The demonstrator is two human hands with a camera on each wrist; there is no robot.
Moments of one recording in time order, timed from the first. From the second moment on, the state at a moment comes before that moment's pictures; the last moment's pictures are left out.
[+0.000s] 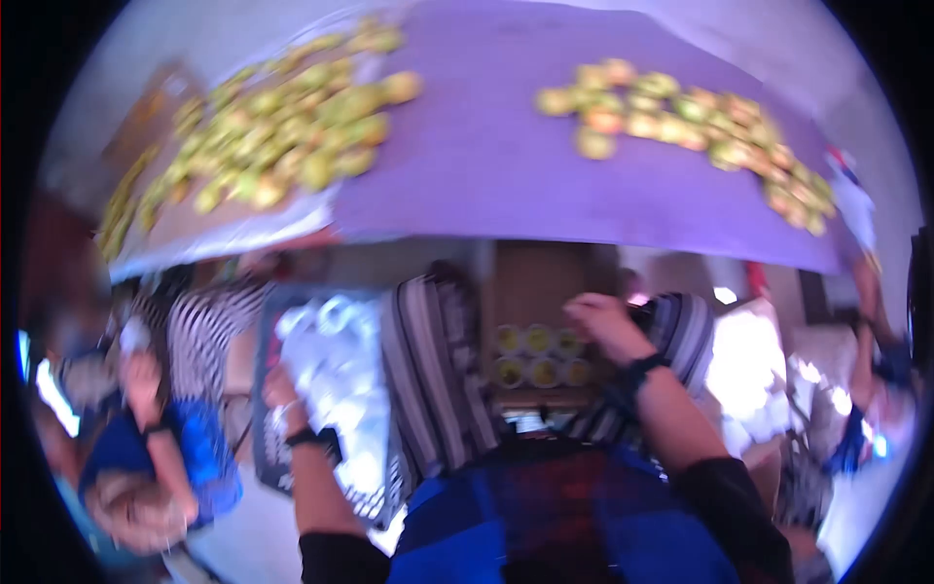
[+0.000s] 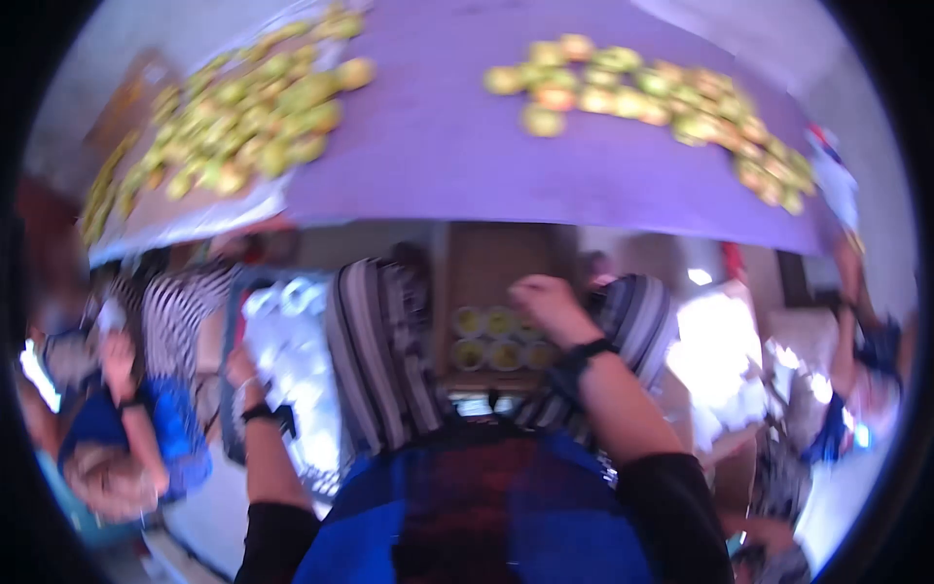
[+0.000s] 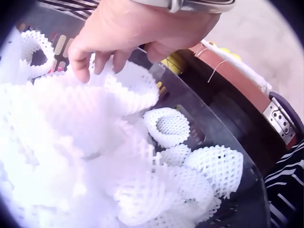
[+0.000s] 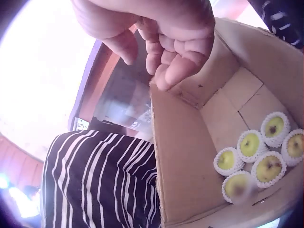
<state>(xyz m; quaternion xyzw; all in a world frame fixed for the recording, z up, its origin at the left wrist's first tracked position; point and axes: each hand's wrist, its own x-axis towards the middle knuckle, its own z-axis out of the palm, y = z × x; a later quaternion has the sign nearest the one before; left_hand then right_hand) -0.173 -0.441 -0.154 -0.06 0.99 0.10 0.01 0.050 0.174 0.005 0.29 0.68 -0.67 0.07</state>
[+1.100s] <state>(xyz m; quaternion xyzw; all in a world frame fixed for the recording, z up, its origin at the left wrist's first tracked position) -0.028 0.022 -0.009 0.09 0.58 0.75 0.30 0.051 0.174 0.014 0.27 0.56 -0.78 0.04</state>
